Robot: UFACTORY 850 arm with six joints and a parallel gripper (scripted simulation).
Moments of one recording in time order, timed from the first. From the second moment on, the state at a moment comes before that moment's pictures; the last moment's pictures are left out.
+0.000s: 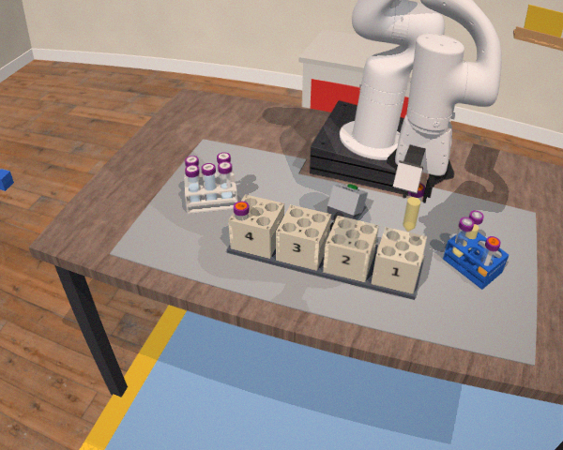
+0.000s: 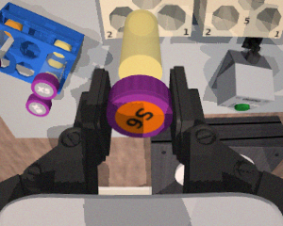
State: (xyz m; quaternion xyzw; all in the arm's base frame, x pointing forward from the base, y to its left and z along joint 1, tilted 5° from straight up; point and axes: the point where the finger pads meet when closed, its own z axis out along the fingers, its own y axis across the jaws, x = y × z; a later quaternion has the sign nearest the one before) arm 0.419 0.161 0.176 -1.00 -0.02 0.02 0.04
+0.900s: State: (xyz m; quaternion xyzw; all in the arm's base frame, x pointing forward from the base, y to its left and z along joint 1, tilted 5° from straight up) arm 0.421 0.155 0.168 -1.00 -0.02 0.02 0.04
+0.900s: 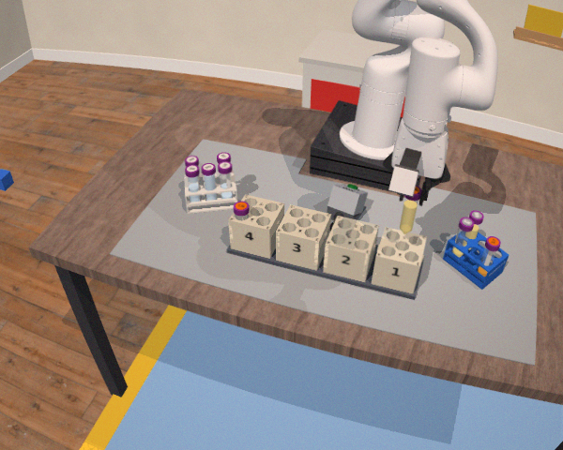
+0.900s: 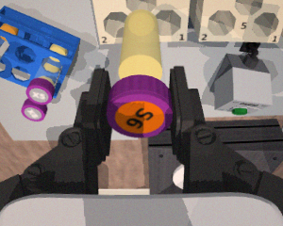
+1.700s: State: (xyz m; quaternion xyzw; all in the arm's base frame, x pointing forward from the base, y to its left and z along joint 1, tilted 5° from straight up) arm 0.420 0.158 0.140 -1.00 -0.02 0.02 0.04
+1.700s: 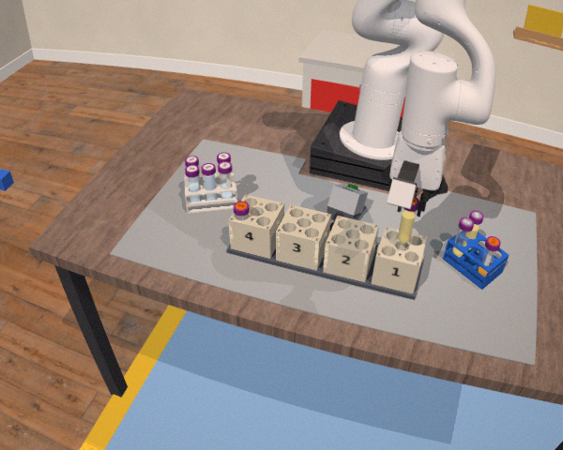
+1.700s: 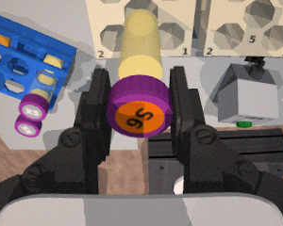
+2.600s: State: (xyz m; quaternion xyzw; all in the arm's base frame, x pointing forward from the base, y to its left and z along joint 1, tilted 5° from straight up) arm 0.420 0.159 0.125 -1.00 -0.02 0.02 0.04
